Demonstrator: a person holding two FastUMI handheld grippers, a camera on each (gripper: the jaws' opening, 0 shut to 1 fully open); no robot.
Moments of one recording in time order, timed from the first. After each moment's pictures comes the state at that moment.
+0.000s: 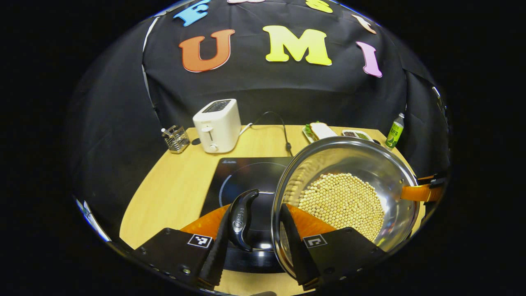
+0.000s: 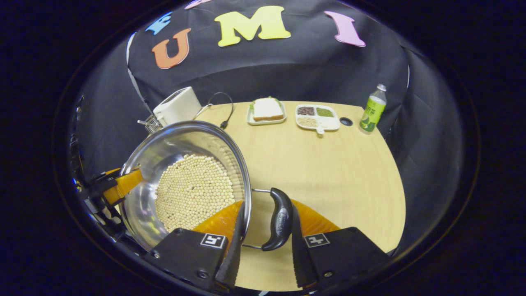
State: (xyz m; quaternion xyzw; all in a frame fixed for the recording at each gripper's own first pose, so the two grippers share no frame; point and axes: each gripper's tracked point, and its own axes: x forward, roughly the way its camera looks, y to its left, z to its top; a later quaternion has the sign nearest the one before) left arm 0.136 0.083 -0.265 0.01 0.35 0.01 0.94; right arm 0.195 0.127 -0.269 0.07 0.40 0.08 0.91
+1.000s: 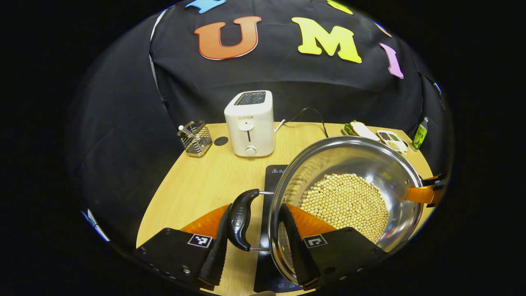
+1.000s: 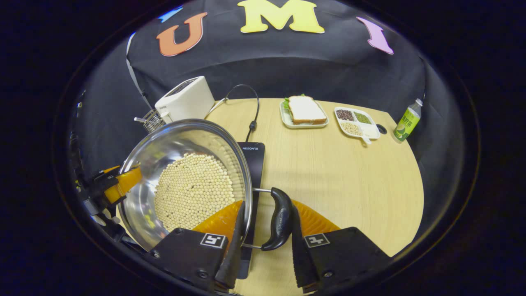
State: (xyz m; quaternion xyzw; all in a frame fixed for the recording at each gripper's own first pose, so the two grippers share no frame) left arm 0.202 0.191 -0.310 0.00 0.37 0.02 0.93; right arm 0.266 0.242 -0.280 0.06 0.42 0.06 0.90
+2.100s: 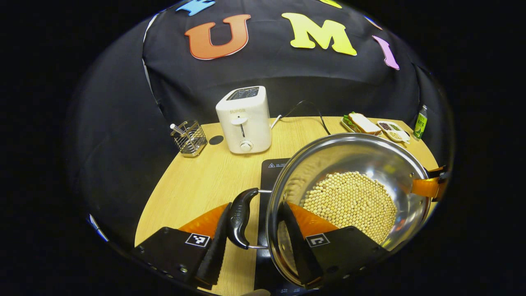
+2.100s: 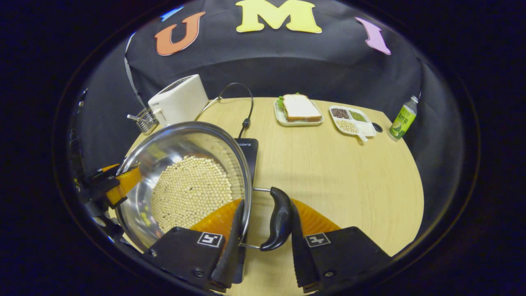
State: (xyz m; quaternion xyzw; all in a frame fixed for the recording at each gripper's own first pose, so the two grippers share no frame) left arm 0.210 0.188 -0.334 0.03 0.36 0.01 0.93; right arm 0.272 0.238 -0.300 0.06 0.41 0.04 0.91
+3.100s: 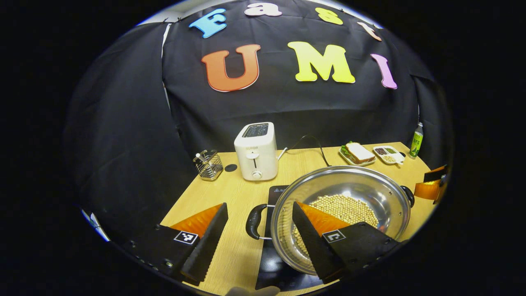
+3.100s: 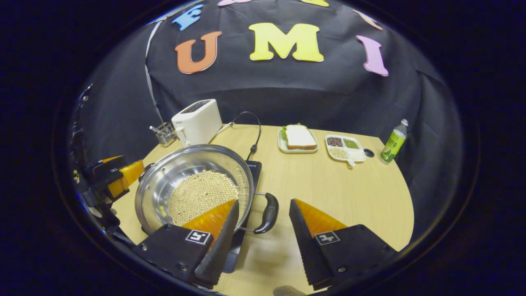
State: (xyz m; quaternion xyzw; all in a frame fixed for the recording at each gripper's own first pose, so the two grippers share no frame) left arm 0.178 0.188 -0.243 0.04 0.26 0.05 0.96; right arm 0.234 0.216 -0.231 0.04 0.30 0.08 0.95
